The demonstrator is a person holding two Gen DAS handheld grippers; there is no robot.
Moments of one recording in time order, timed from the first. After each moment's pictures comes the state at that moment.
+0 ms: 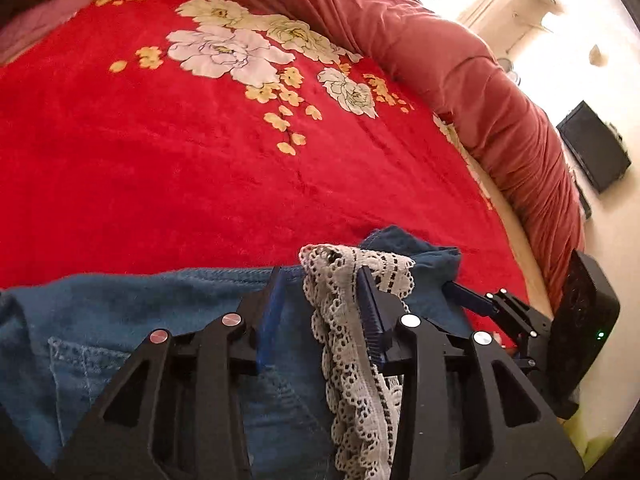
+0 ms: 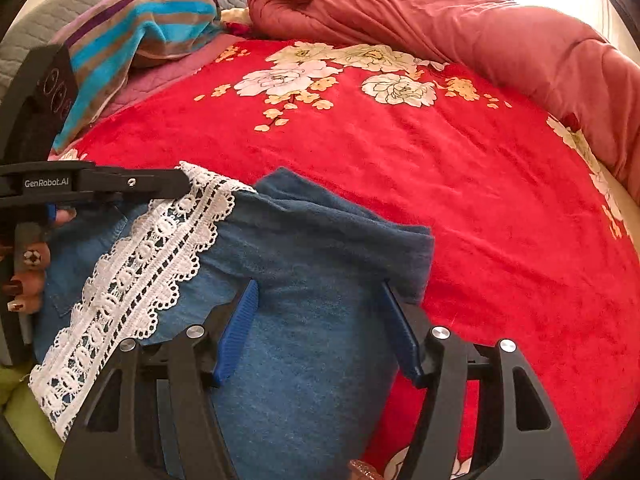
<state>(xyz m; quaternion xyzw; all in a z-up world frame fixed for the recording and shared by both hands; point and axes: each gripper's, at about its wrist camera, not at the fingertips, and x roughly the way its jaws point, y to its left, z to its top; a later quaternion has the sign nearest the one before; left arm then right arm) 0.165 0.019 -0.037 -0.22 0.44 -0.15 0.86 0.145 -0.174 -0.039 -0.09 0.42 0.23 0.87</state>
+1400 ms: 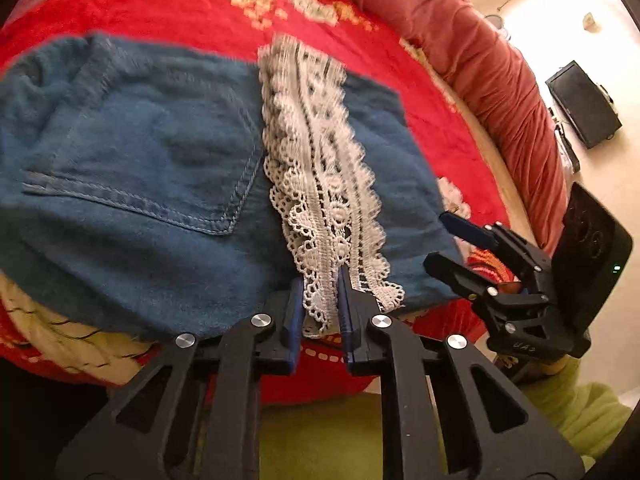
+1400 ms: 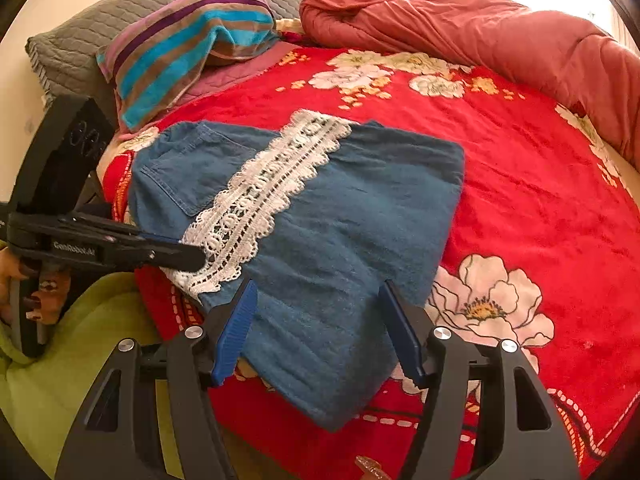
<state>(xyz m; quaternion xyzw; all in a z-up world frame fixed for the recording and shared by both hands) 0.029 -0.021 -0.037 -0.19 0.50 -0.18 0.82 0.020 -0.191 -0.016 -0.07 0.40 0.31 0.86</state>
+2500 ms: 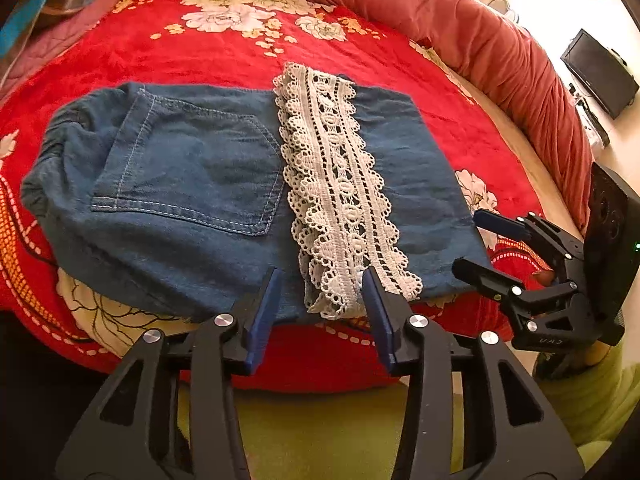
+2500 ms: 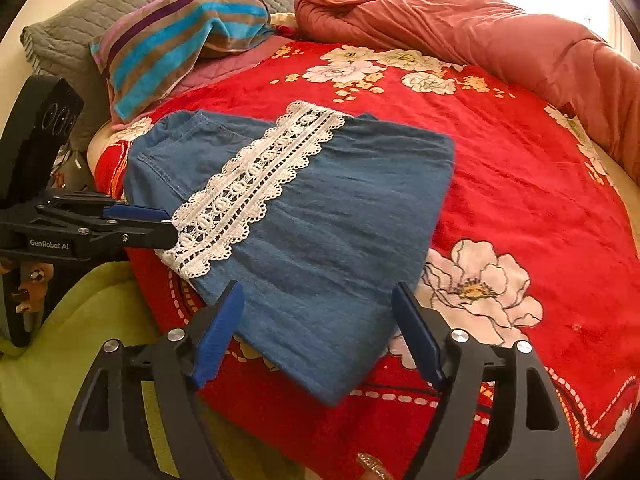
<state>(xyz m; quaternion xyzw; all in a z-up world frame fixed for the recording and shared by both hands) 0.011 -0.022 -0.025 -0.11 0.49 -0.13 0.85 0.010 -0.197 -0.016 -0.09 0.41 0.28 0.86</state>
